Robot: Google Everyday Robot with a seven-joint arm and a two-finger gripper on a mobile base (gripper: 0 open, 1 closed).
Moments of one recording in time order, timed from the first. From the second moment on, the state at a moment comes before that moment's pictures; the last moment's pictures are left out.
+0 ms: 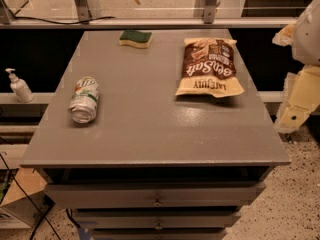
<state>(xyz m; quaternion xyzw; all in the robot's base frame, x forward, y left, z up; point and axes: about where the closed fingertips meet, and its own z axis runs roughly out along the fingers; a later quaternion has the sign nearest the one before) 0.438 -0.217 0.976 -0.60 0.78 -0.03 0.16</state>
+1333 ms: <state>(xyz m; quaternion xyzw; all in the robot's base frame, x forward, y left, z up) 0.475 -0.144 0.990 -0.49 0.83 0.11 0.25</state>
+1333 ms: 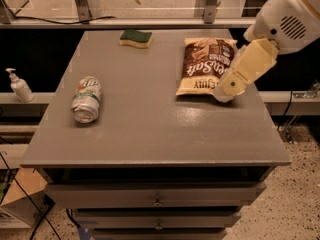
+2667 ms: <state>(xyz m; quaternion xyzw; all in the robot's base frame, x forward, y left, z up) 0.514 -0.057 0.955 -0.52 0.83 0.12 0.20</state>
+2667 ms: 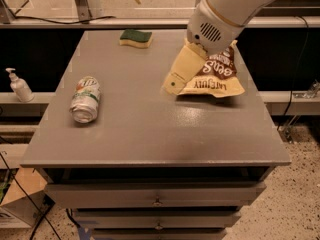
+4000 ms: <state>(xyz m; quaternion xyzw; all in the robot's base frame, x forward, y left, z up) 0.549 0.046 0.945 -0.52 0.80 0.21 0.23</state>
